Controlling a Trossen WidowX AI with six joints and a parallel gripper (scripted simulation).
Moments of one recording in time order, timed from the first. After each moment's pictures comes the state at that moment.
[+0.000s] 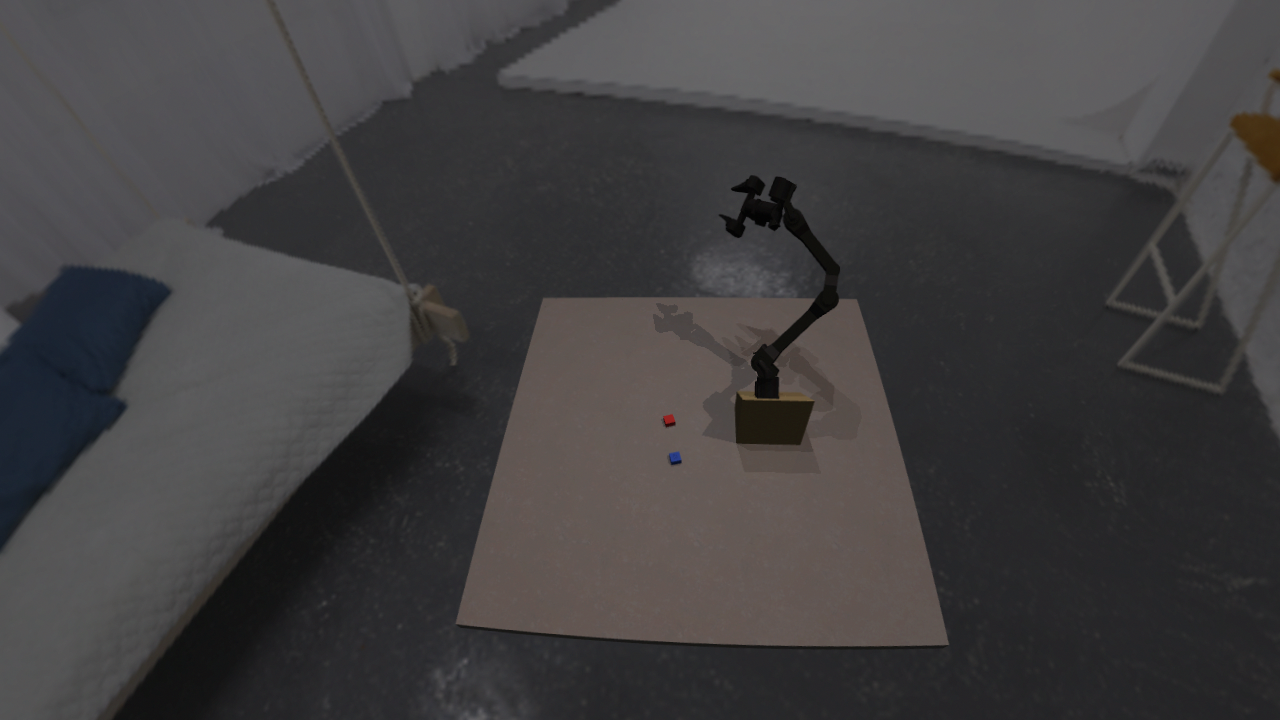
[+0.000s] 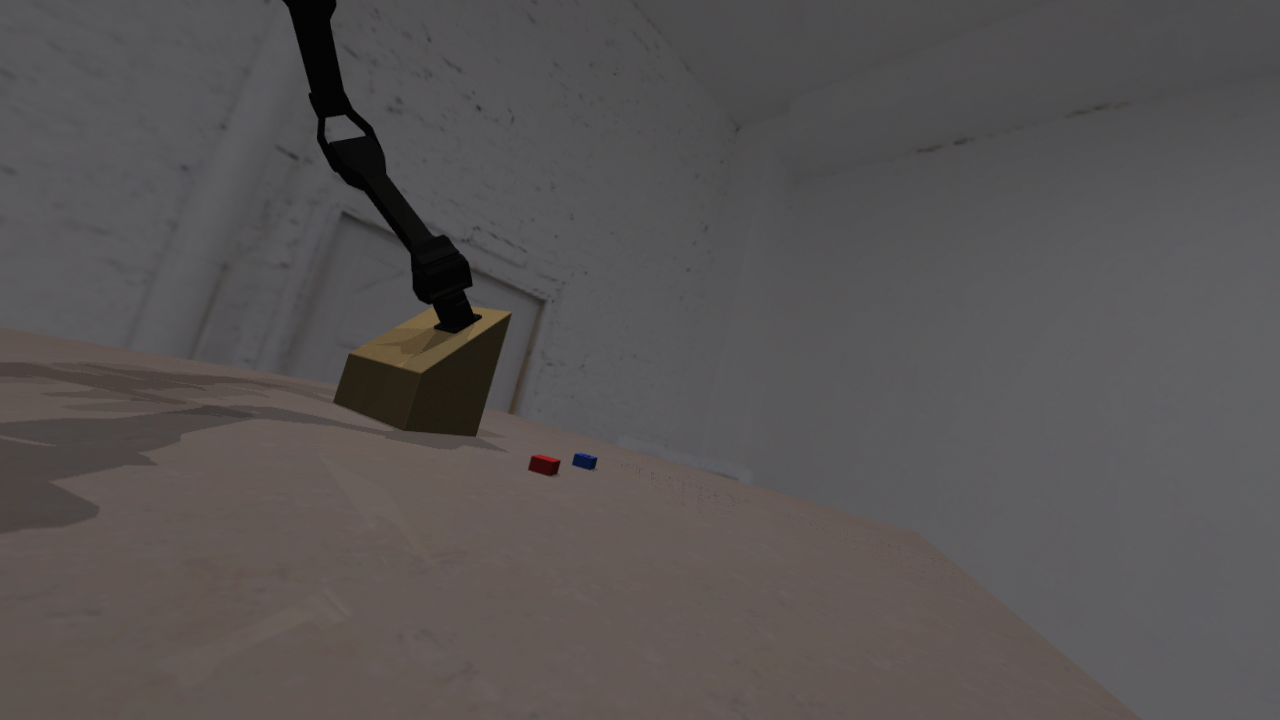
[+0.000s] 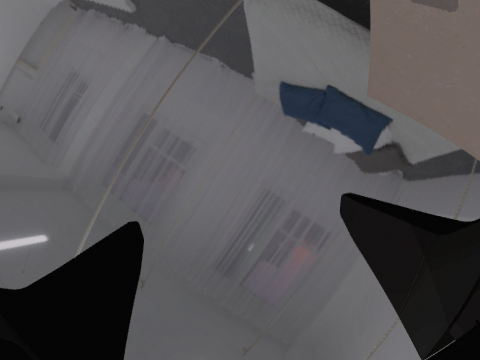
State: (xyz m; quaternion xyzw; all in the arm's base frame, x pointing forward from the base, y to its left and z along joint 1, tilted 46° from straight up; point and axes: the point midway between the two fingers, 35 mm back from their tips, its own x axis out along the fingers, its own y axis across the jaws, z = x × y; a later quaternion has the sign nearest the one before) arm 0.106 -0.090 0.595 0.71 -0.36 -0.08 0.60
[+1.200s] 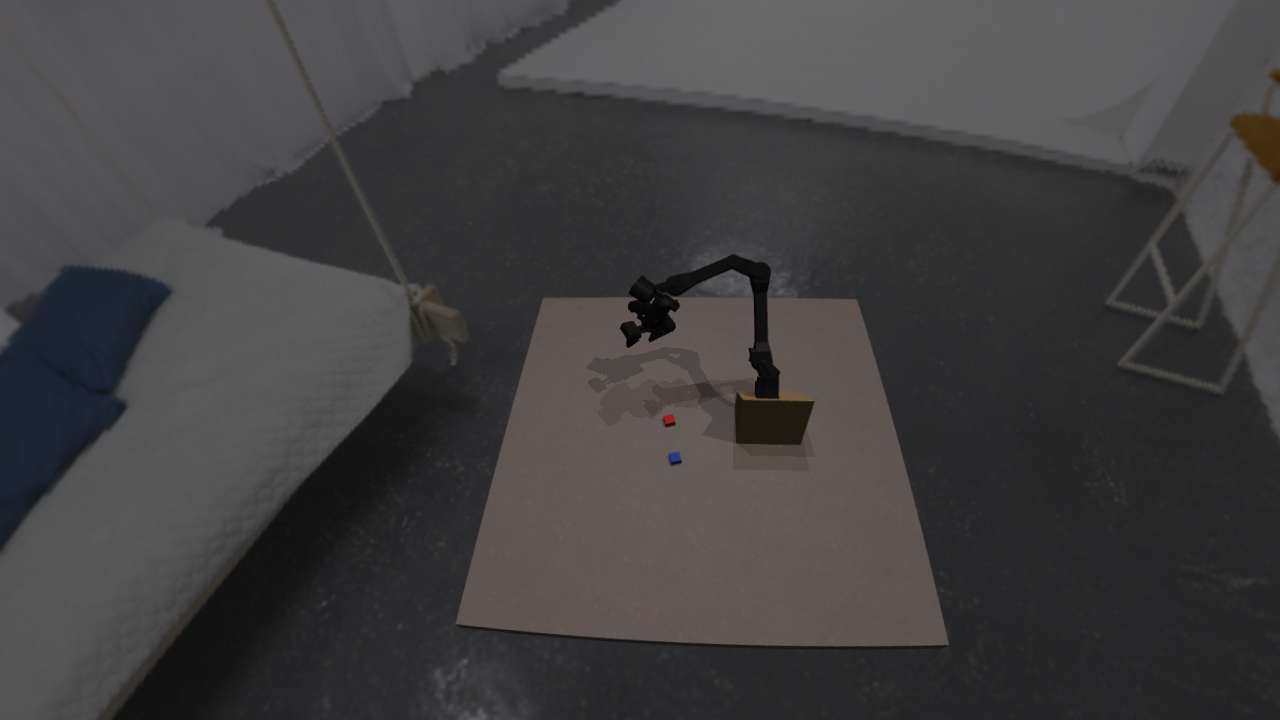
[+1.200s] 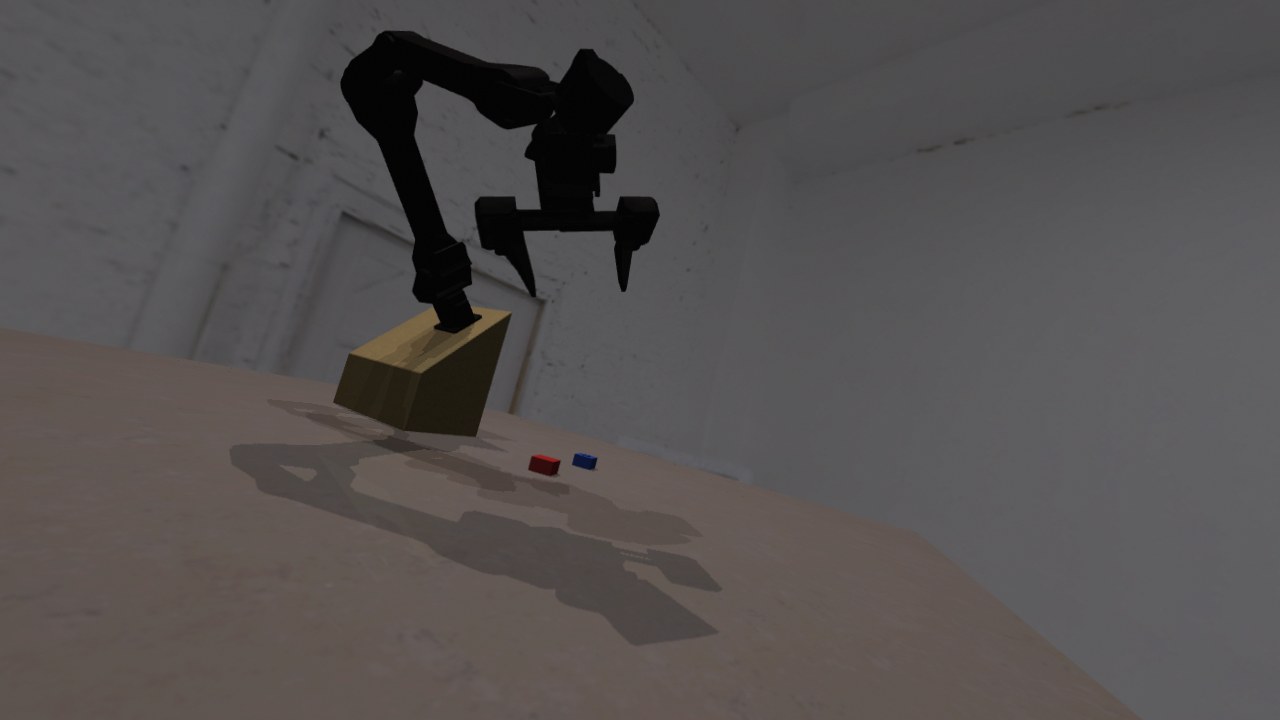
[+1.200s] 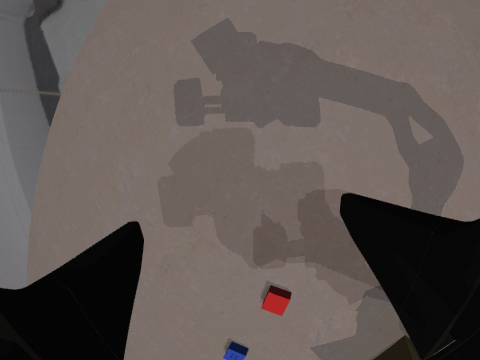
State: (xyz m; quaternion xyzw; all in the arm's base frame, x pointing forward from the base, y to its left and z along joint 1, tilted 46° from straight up) arm 0.389 -0.073 0.178 0.05 0.35 -0.36 0.86
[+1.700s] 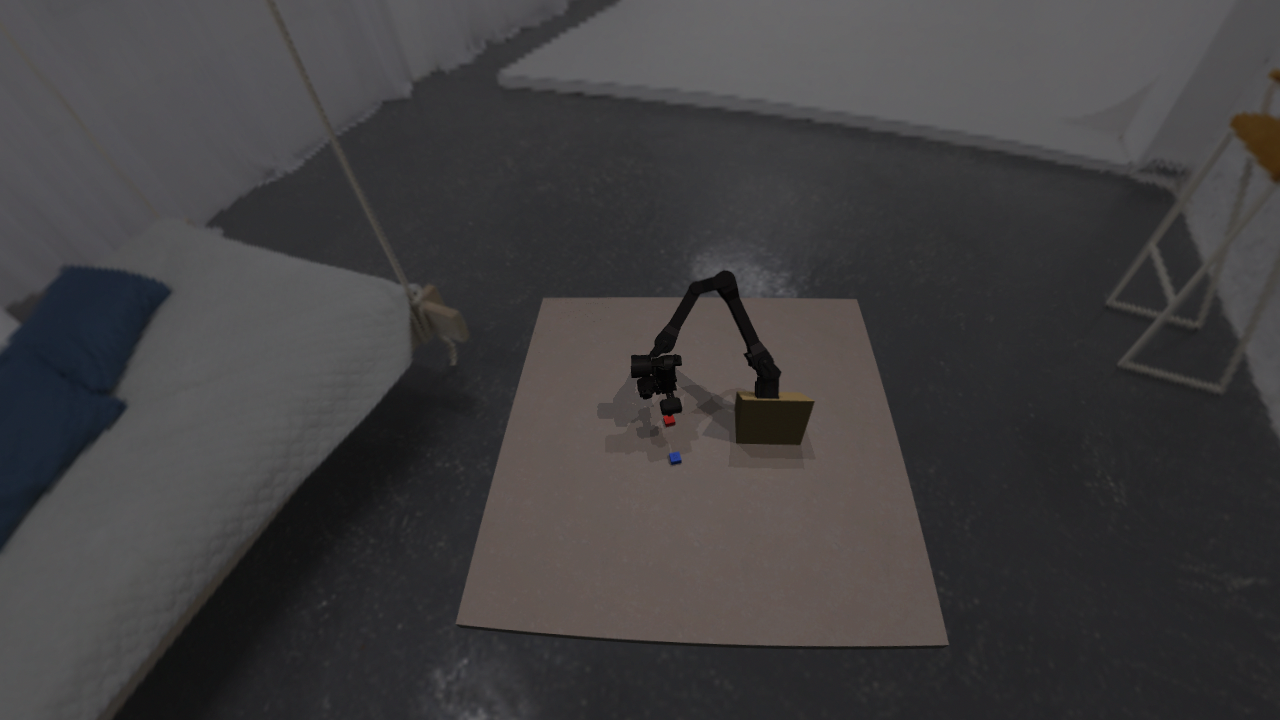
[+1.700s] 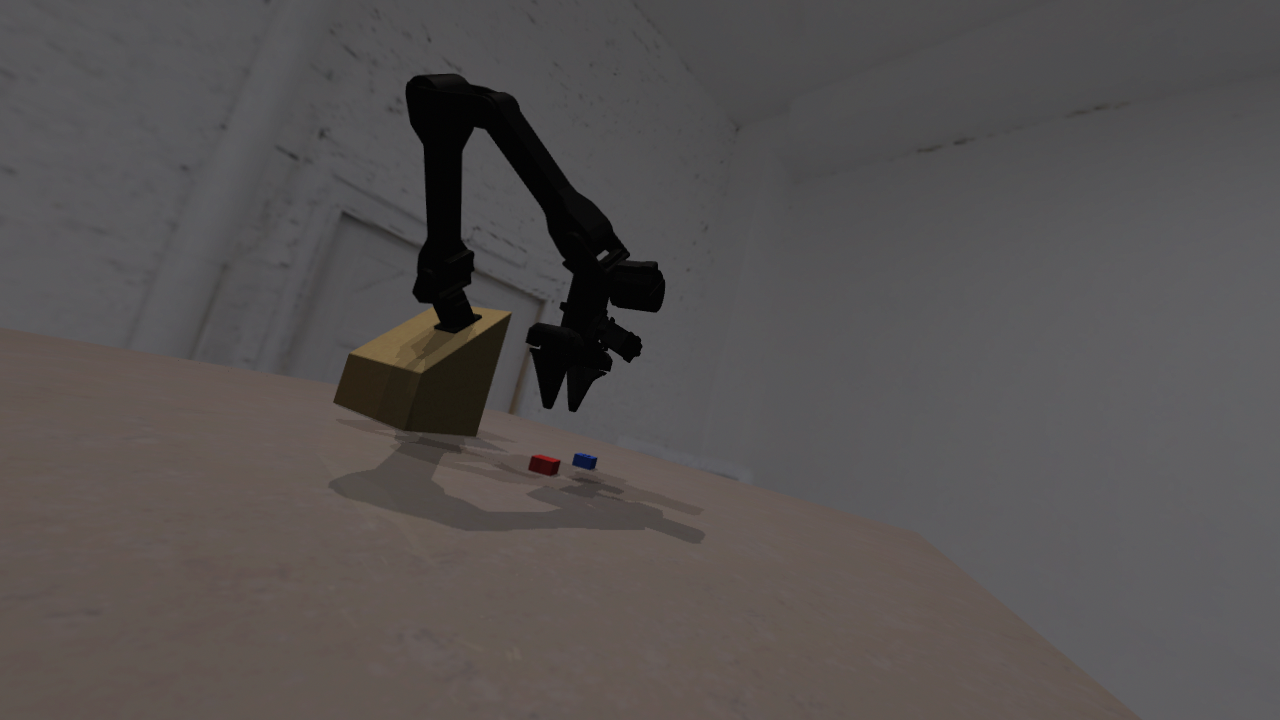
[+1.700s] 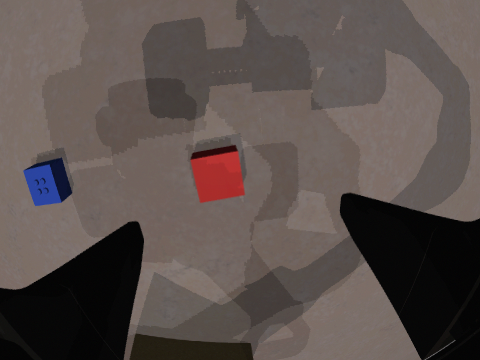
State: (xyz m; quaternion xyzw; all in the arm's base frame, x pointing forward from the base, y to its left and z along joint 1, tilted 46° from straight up) arm 0.314 -0.060 -0.012 -0.37 0.66 -0.17 0.63
